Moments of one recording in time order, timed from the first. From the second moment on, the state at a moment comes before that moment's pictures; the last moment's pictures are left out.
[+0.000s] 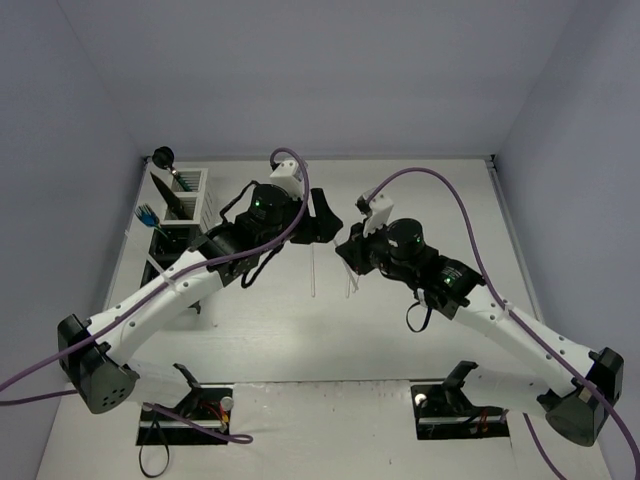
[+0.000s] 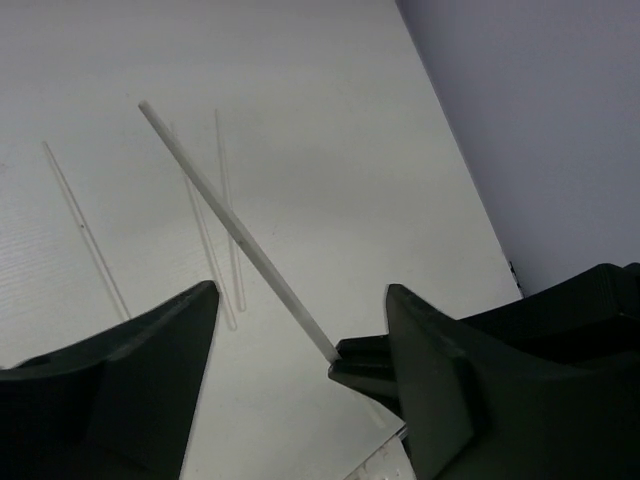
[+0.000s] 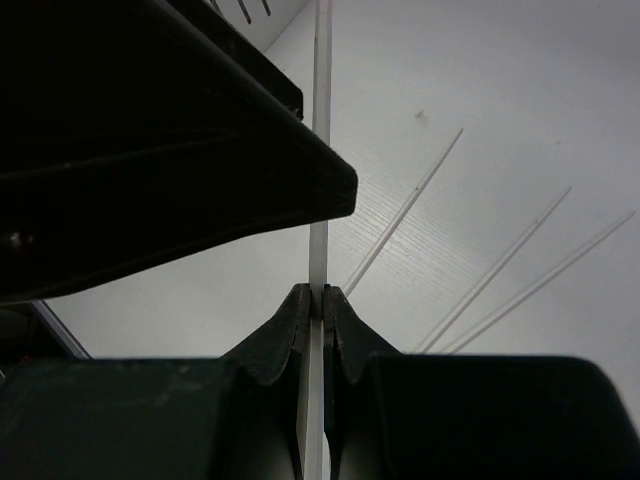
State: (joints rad) left arm -0.79 1.34 1.32 -0.35 -0.04 -0.61; right arm 0.78 1.08 0.95 -0.23 0.00 0.25
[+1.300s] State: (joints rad) left arm 0.08 0.78 0.95 -0.58 -0.42 -0.37; right arm 0.74 1.17 0.90 -0.21 0.16 0.29
